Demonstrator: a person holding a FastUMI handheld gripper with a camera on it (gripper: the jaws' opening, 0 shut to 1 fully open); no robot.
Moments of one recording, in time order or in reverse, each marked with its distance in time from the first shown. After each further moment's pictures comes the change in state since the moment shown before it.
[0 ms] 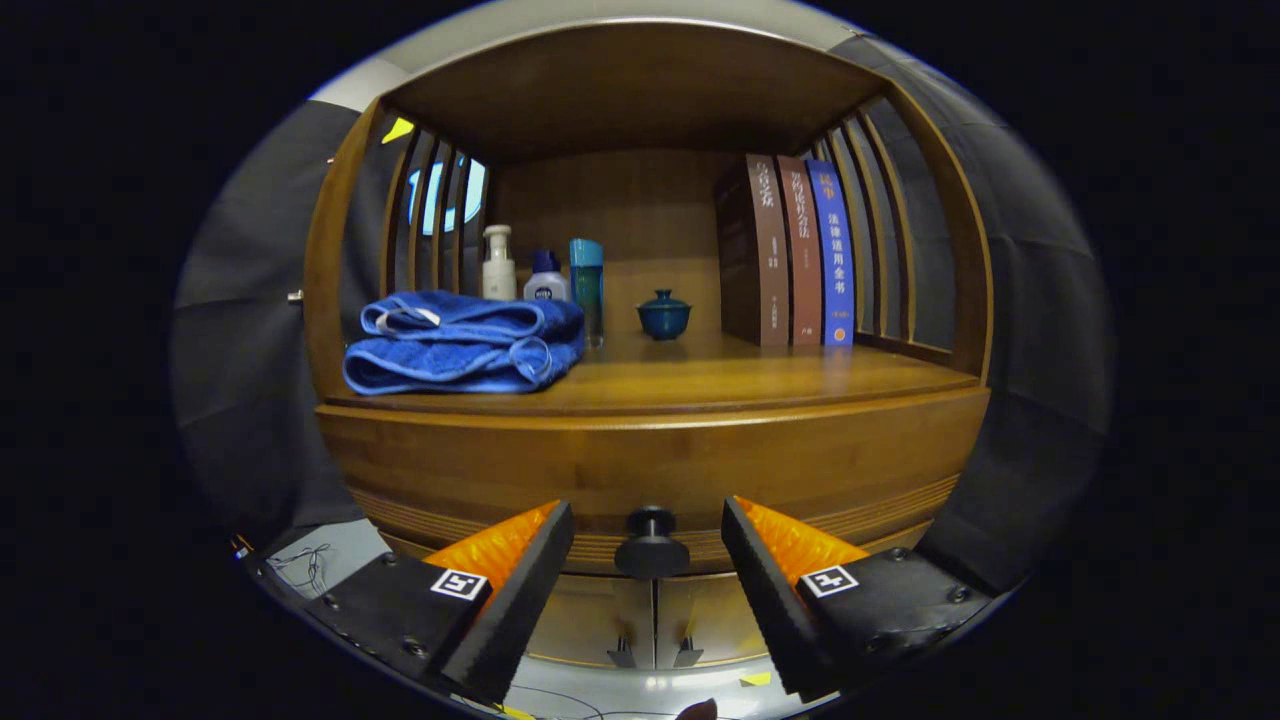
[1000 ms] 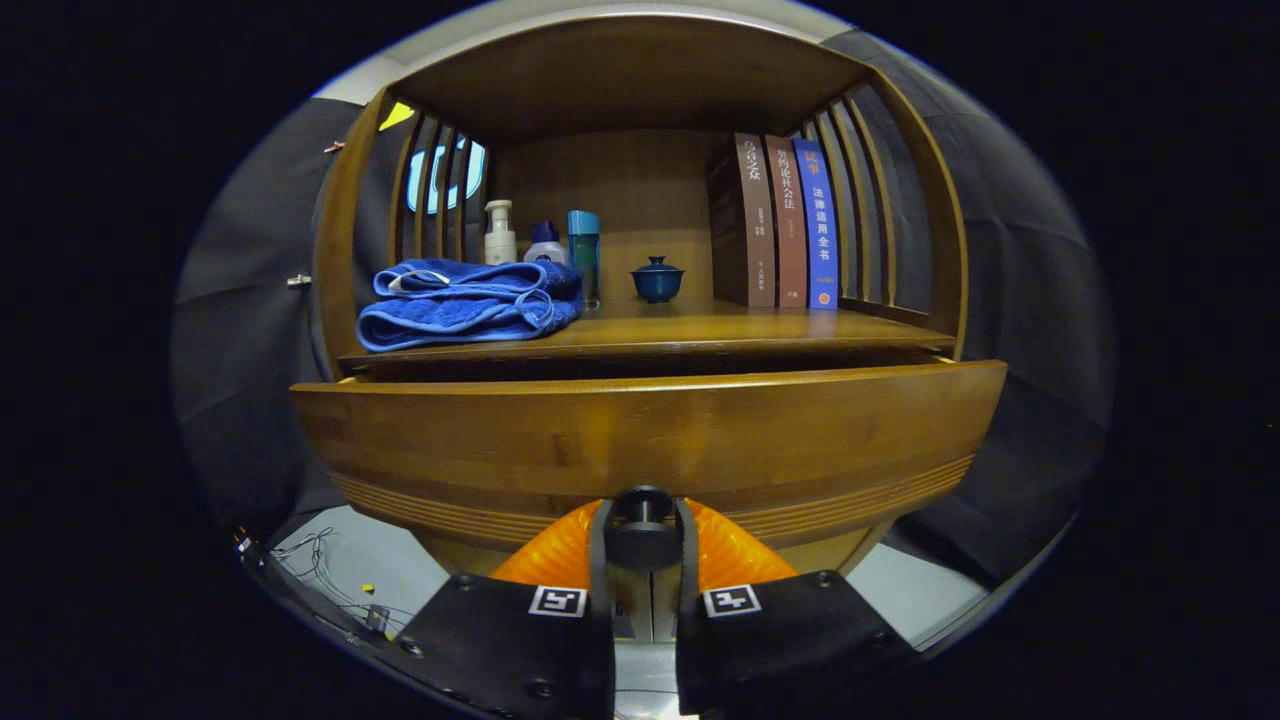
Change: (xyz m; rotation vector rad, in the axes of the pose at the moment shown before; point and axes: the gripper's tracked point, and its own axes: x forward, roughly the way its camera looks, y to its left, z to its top) arm -0.054 -0.006 -0.025 0.017 0.048 -0.014
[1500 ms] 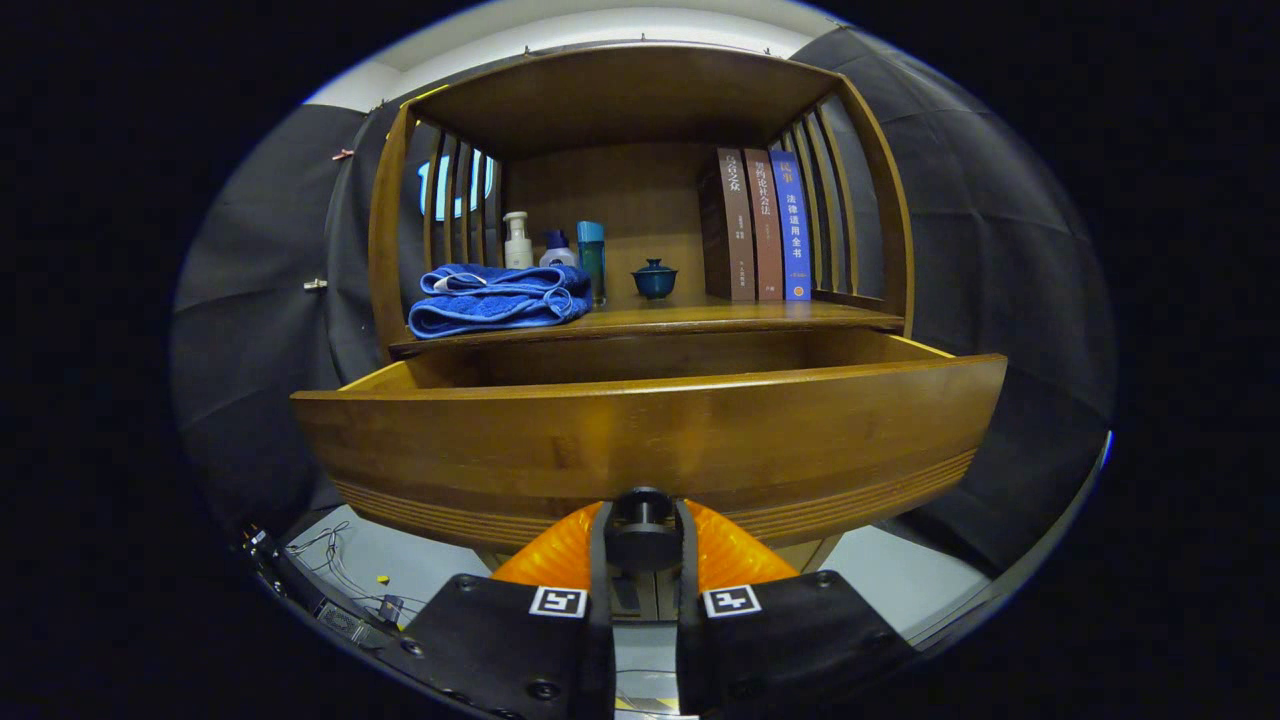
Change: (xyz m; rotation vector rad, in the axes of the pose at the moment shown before) arm -0.063 -0.004 -0.016 0.007 -0.001 0.016
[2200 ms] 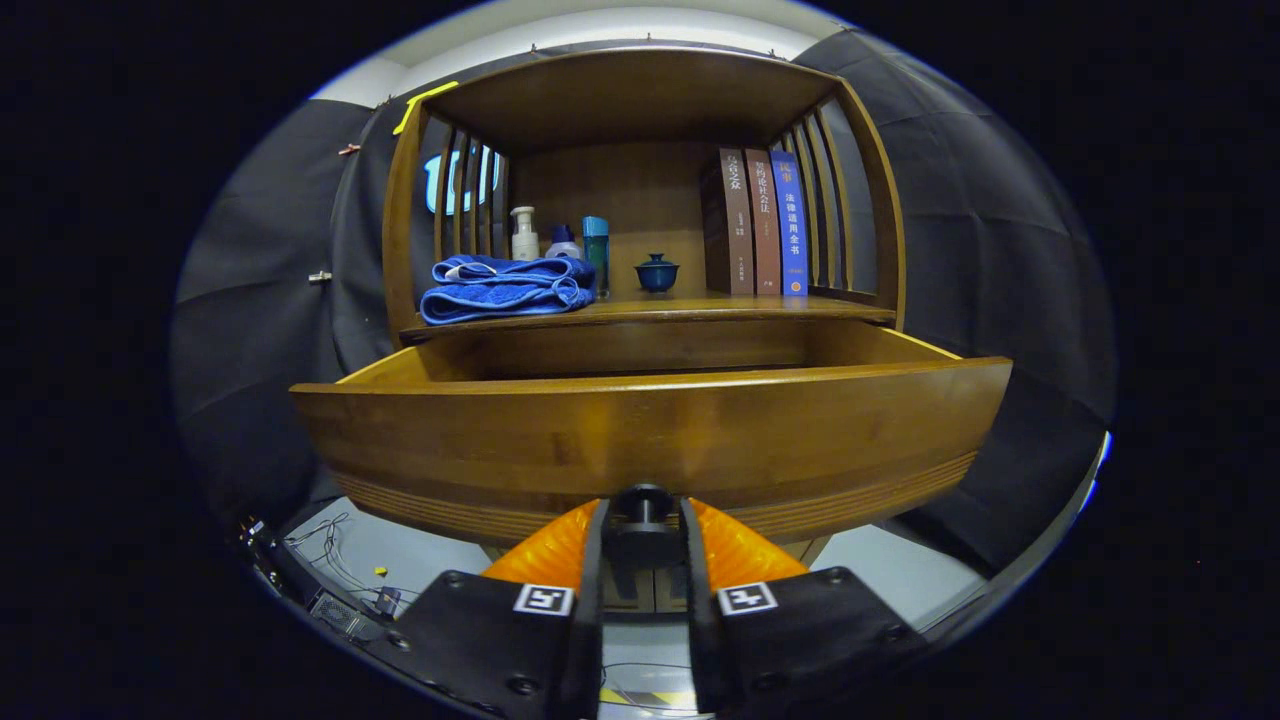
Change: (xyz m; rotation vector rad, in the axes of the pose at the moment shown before) arm -0.010 0.005 -0.008 -0.020 0.007 0.022
